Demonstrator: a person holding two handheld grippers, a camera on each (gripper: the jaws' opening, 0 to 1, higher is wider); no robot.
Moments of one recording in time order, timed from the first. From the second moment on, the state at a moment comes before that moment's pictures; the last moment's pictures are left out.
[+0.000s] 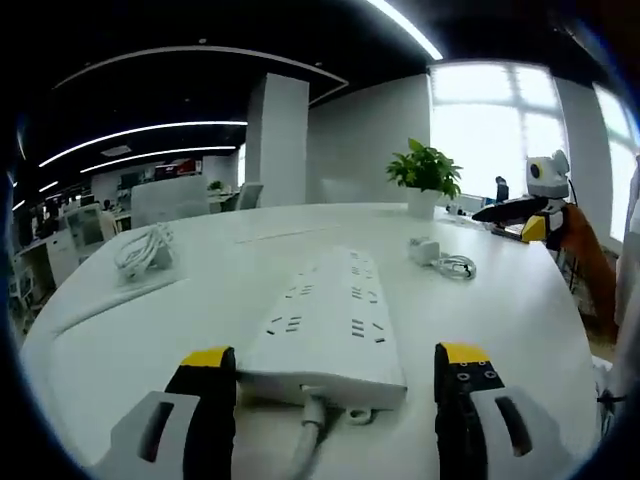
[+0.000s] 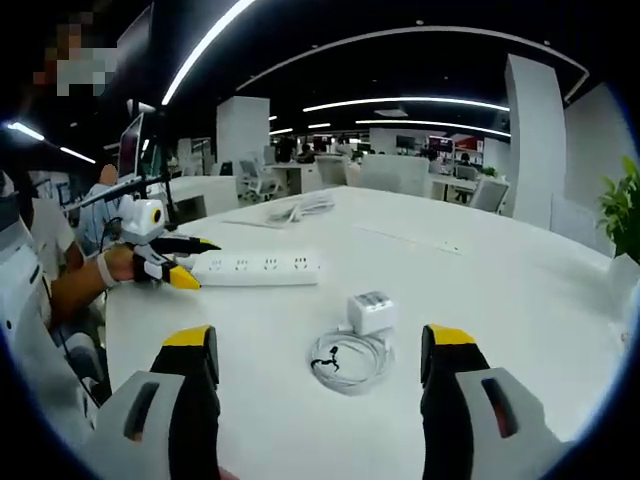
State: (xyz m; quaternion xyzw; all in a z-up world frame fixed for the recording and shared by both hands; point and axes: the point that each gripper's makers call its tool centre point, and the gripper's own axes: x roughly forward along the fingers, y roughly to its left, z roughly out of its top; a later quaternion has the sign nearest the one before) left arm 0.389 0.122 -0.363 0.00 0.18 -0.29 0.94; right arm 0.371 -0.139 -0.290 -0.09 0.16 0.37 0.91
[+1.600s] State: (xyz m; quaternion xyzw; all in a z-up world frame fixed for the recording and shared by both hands) left arm 0.389 0.125 -0.367 0.03 0.17 -0.29 0.94; right arm 0.450 0.009 -0.310 -0.42 0.16 0.63 0.63
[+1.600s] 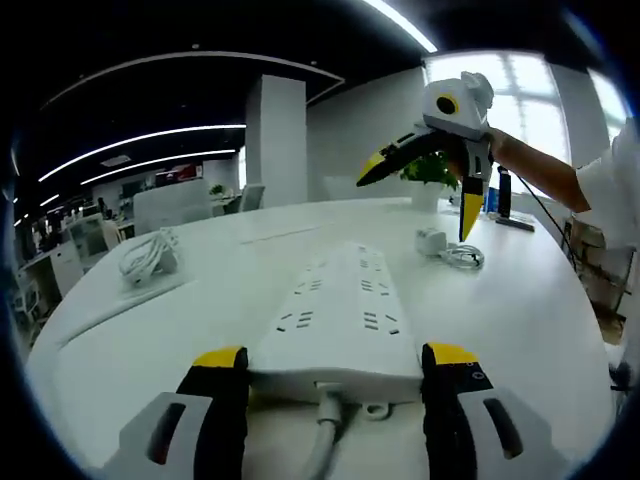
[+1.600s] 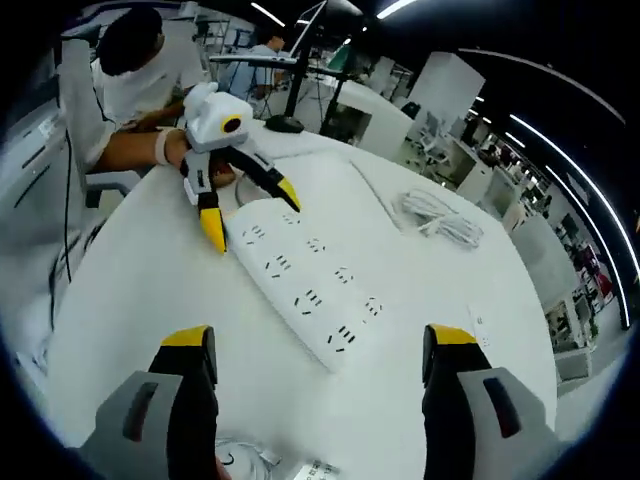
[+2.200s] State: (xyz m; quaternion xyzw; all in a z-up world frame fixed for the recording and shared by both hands) left arm 0.389 0.126 -0.367 0.02 0.18 -0.29 0.94; right arm 0.488 0.046 -0.359 -0.52 0.25 0.67 0.47
